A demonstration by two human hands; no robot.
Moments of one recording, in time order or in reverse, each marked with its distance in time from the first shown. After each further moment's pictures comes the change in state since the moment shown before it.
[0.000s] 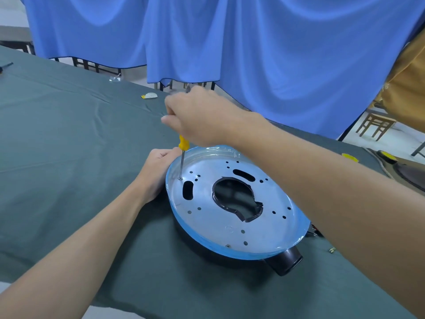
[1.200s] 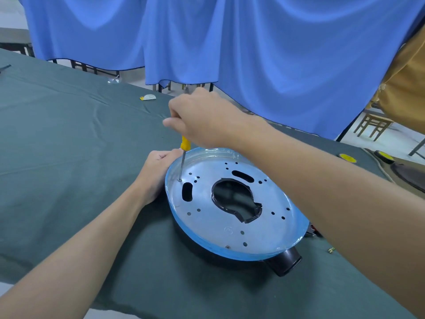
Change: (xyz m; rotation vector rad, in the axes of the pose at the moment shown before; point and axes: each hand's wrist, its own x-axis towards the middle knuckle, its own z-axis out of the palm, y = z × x) left_hand -0.001 0.002 0.002 0.005 0.025 -0.026; right_hand -0.001 0.006 0.006 -0.014 0.047 0.011
